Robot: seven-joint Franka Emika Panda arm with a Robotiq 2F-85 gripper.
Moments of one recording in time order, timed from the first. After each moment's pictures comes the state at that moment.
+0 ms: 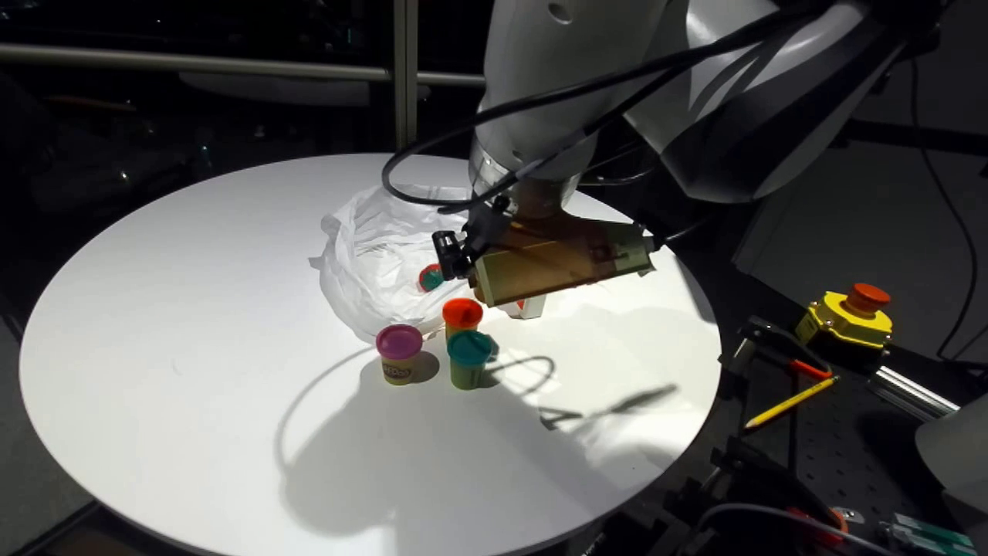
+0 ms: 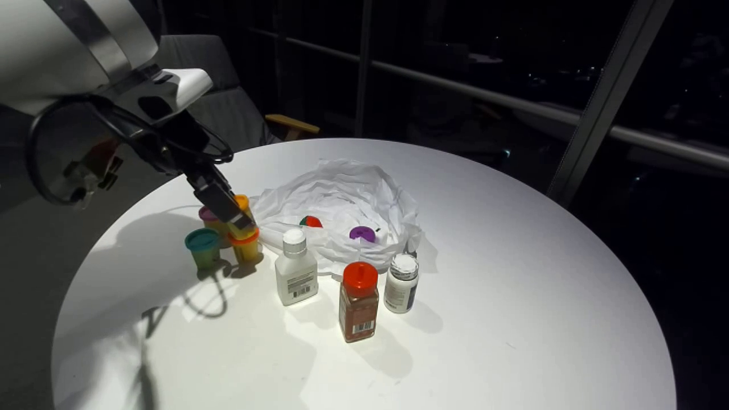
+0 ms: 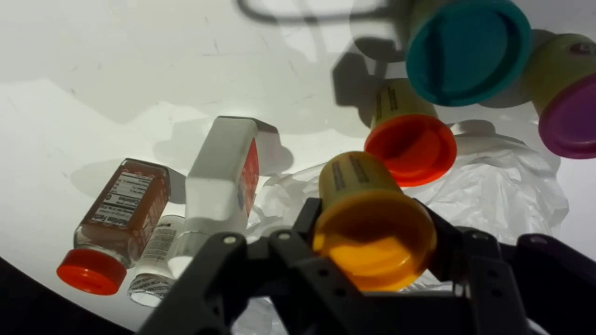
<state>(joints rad) 0.69 0.33 -0.38 -2.39 -1.03 2.75 1.82</state>
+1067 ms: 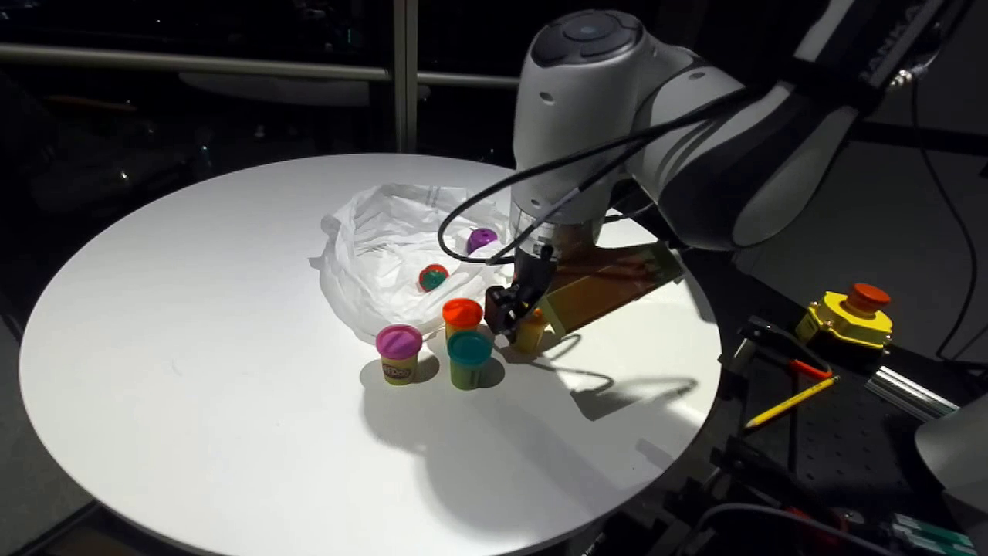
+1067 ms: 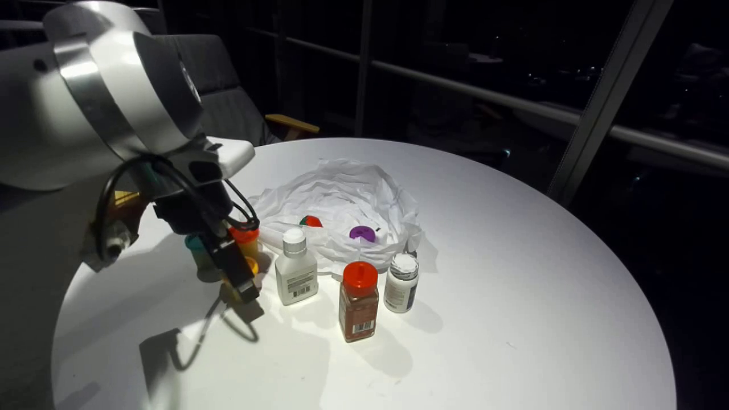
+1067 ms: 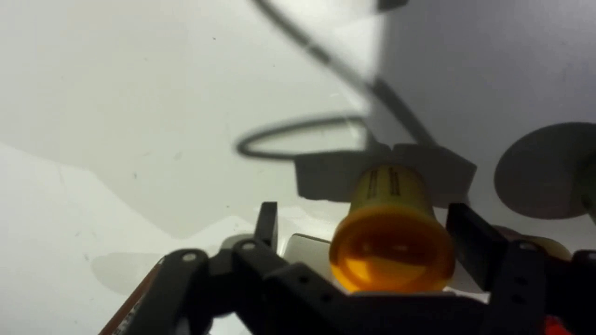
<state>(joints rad) 0.39 0.43 -0.17 -2.43 -0.80 2.78 1.38</state>
